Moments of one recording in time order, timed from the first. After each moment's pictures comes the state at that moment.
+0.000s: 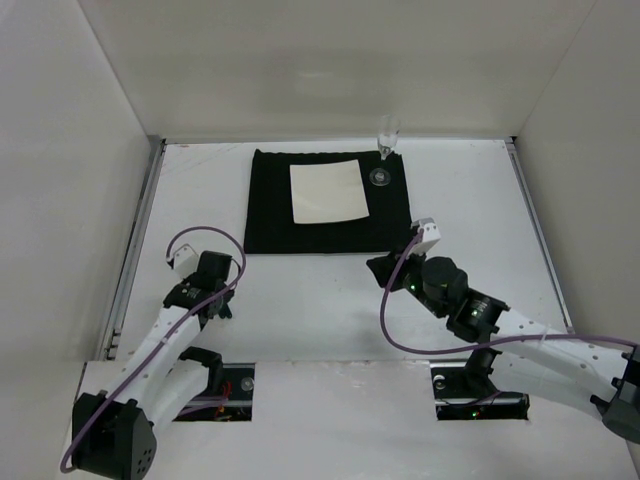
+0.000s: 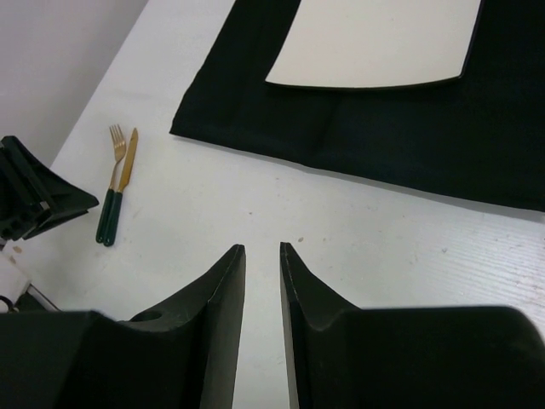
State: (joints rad) left arm -0.27 0.83 0.47 -0.69 -0.46 -0.91; right arm 0.92 0.84 0.52 0.09 0.31 0.54
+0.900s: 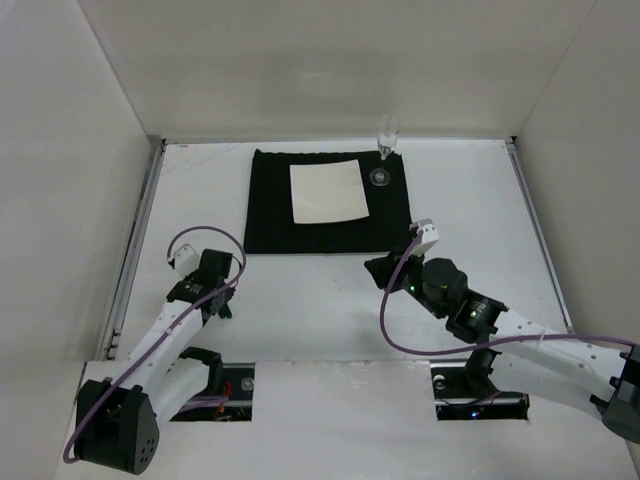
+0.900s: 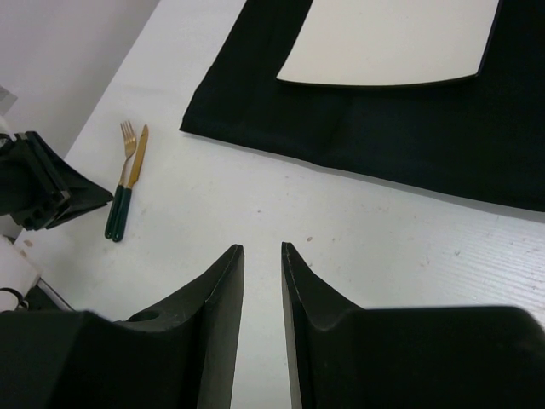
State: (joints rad) left arm -0.24 0.89 0.46 -0.64 -0.45 -0.94; right arm 0.92 0.84 0.49 0.14 0.29 0.54
